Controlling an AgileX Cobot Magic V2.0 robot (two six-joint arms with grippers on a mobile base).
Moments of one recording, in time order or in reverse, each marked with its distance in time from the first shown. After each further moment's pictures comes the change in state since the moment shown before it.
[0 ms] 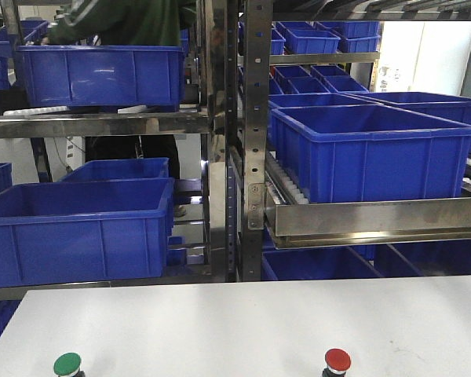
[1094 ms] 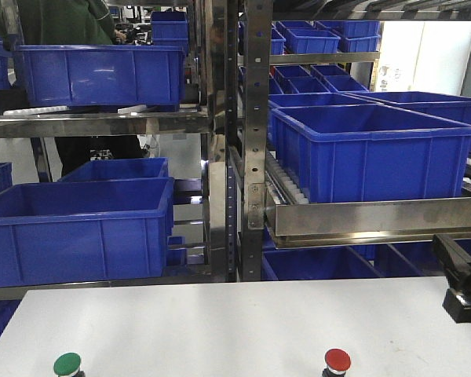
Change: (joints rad) left arm 0.000 0.752 -0.212 0.007 -0.312 0.048; right arm 0.000 0.755 -0.228 -0.002 -0.308 0.003
